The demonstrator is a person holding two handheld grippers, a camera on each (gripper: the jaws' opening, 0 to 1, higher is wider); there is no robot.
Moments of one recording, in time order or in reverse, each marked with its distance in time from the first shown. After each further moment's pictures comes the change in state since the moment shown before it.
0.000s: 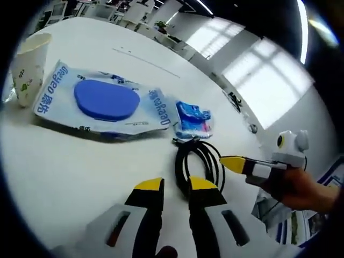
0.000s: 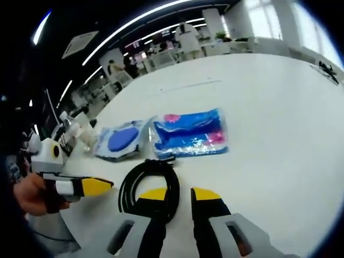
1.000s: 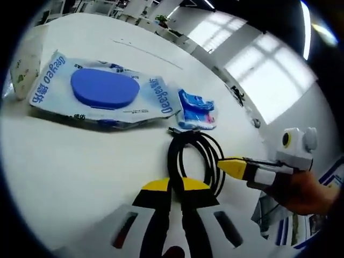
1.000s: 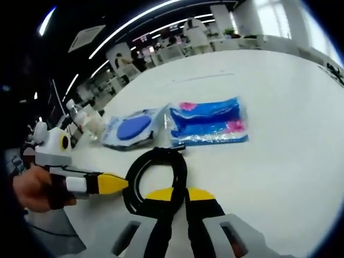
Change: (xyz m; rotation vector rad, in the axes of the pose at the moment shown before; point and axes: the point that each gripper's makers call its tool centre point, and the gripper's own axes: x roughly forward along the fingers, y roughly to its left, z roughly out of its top) left arm 0.004 0.010 -0.007 0.005 0.040 0.032; right arm 0.011 0.019 -0.014 -0.033 0.039 0.049
